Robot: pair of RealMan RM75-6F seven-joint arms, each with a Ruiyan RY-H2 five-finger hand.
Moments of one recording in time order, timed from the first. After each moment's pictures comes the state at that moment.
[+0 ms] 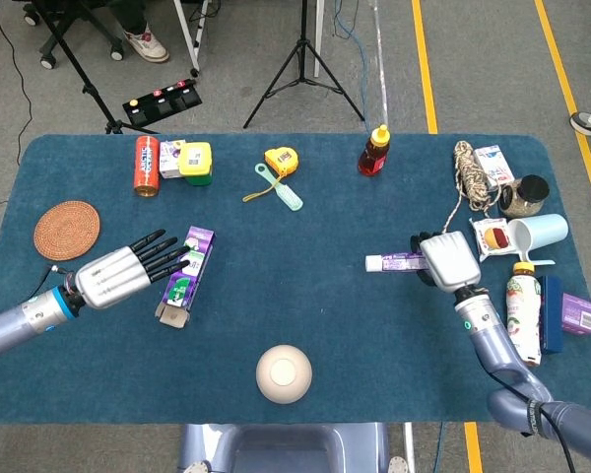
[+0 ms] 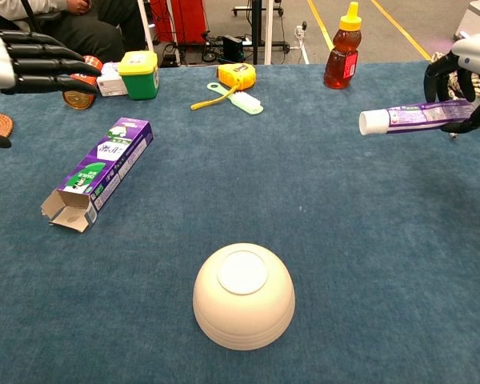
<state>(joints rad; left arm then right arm) -0.72 -1.31 0.05 -0.81 2.16 1.33 -0.15 0.61 -1.40 0.17 -1.31 -1.31 1.05 -0.30</state>
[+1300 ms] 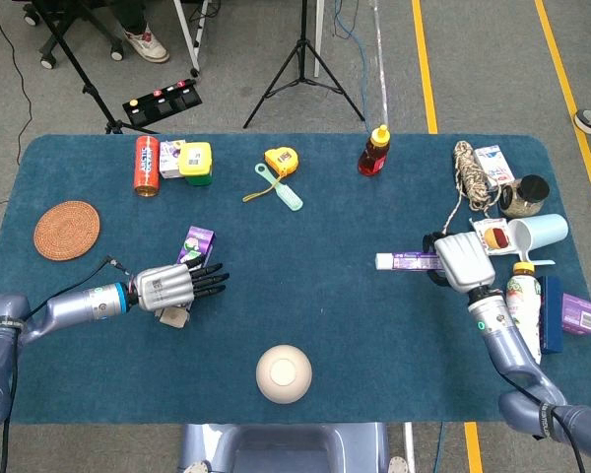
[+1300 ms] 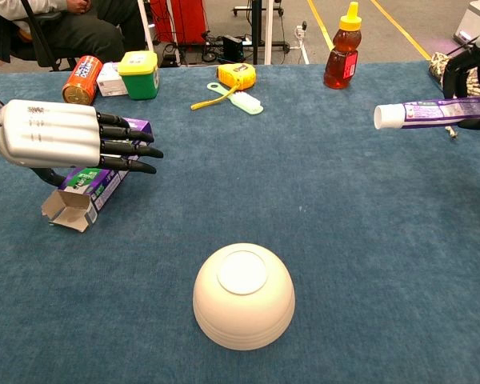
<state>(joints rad) -0.87 -1.67 0.31 -0.35 2.12 1.34 -0.17 0.59 -1.37 0.16 -1.30 -1.32 1.07 -0.21</state>
